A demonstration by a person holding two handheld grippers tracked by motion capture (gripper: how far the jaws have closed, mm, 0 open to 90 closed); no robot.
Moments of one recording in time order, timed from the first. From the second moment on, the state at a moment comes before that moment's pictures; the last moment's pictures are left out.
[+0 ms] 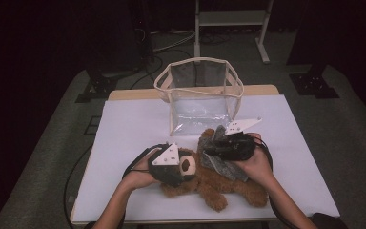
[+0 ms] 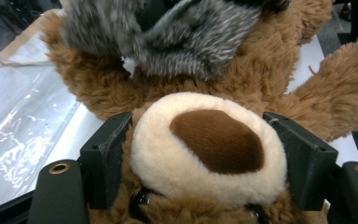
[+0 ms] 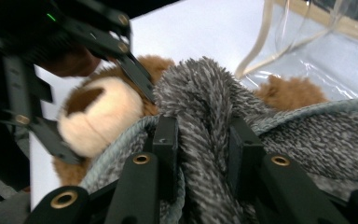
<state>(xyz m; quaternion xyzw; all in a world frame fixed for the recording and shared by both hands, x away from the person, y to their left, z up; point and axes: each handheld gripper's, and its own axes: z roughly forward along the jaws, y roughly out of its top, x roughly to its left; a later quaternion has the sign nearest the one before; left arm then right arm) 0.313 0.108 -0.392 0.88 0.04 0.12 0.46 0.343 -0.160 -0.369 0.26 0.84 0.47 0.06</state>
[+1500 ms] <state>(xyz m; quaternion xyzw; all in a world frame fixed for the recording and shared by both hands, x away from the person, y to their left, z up) 0.320 0.127 -0.389 0.87 0.07 0.13 0.47 0.316 -0.156 -0.367 0.22 0.85 0.48 0.06</state>
